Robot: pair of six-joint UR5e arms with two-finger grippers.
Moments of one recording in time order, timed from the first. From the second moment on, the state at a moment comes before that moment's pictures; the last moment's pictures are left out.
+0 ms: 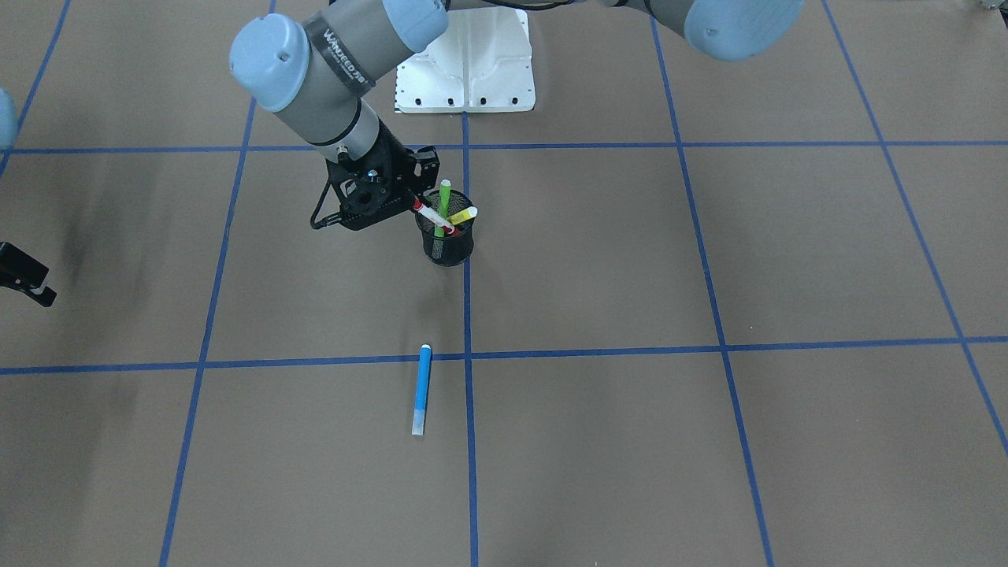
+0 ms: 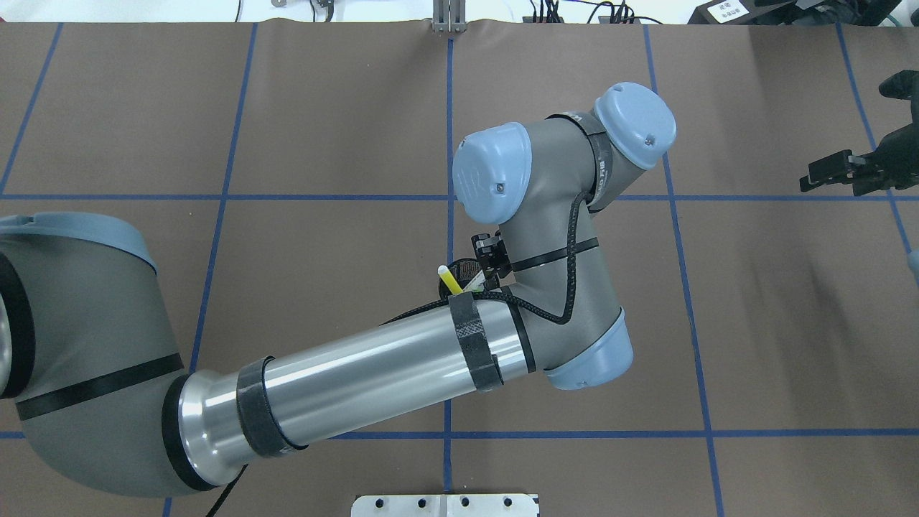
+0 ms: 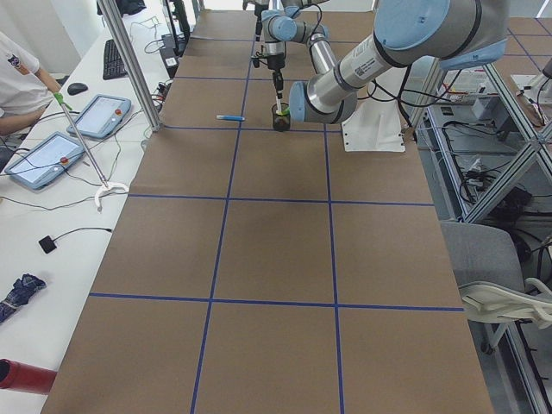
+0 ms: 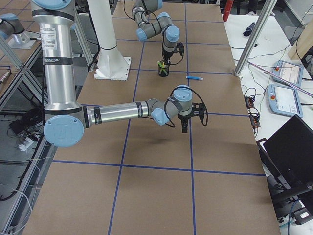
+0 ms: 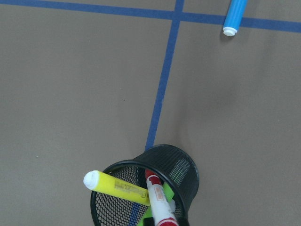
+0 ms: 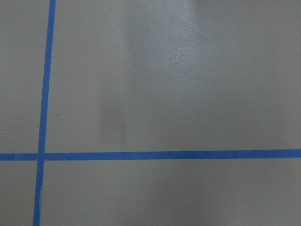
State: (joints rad) left arm -0.47 -2.91 -1.15 -1.03 -1.87 -1.35; right arm 1.17 -1.53 1.64 -1.05 2.26 0.75
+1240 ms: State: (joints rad) left arm -0.55 -2.49 -1.72 -1.50 -1.59 -1.34; right arm 1.17 -1.51 1.64 -1.05 2.23 0.76
